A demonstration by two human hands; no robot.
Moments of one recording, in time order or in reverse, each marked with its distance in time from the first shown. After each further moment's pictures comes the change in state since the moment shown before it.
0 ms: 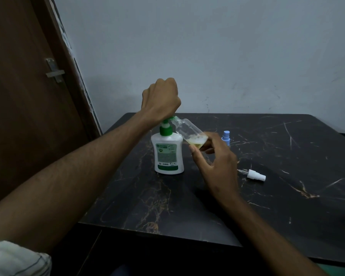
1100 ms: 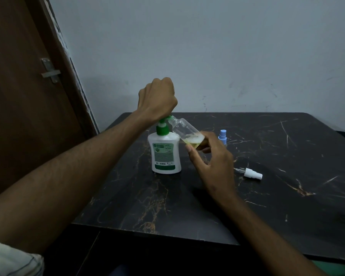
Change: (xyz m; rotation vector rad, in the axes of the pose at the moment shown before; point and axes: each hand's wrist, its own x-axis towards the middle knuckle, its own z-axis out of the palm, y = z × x) left_hand 0.001 0.000 -0.001 0.015 -0.017 0.017; right_hand -0.001 0.002 0.000 0.009 0.002 -0.010
